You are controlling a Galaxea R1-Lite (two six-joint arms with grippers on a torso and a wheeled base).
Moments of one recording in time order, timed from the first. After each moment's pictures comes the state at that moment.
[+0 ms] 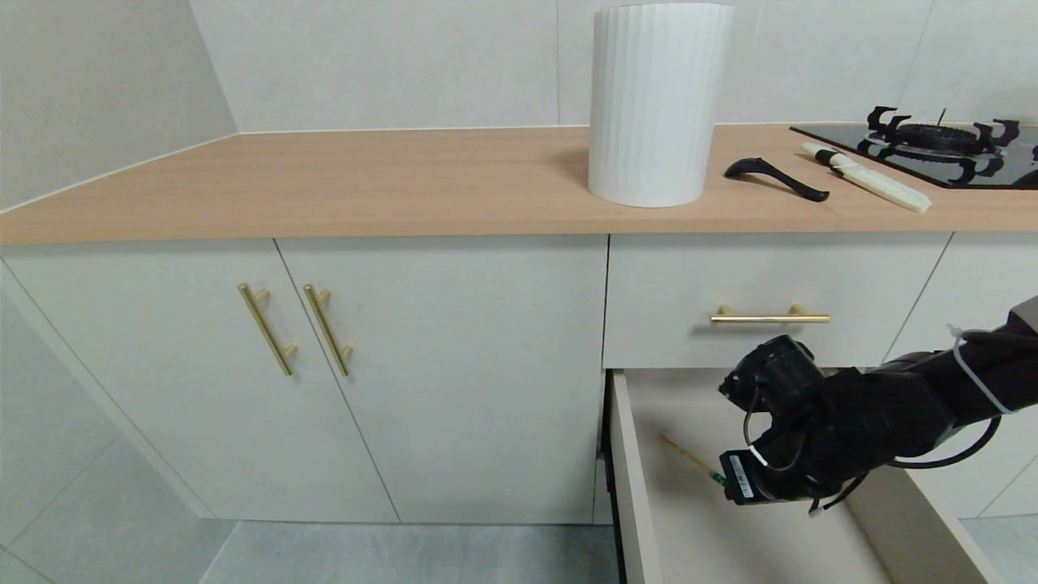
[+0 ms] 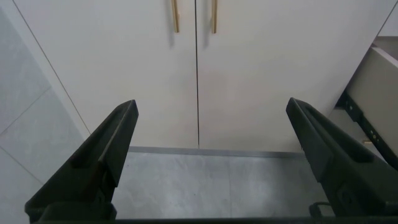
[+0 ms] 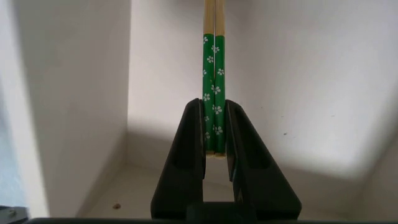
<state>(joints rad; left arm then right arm) 0.00 0.00 0.00 0.00 0.03 0.00 0.42 1.97 -0.96 0.13 0.01 0.29</state>
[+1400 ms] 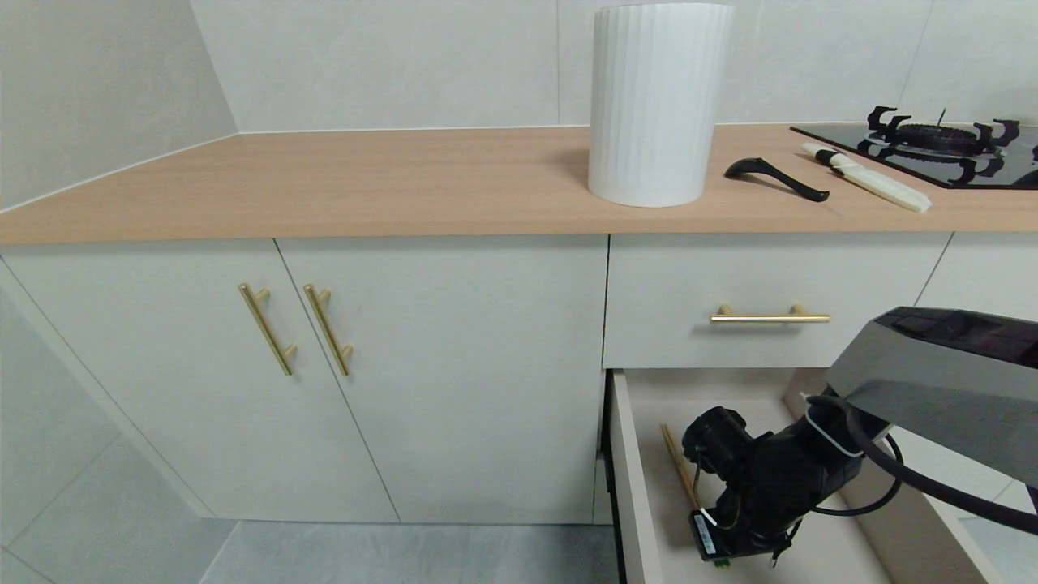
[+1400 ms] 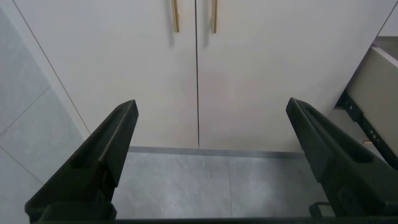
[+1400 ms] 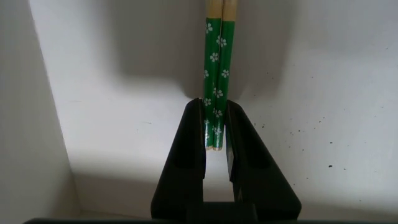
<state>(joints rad) 0.00 0.00 0.00 0.00 0.03 0.00 0.48 2.29 -0.96 -0.01 -0.07 0.34</state>
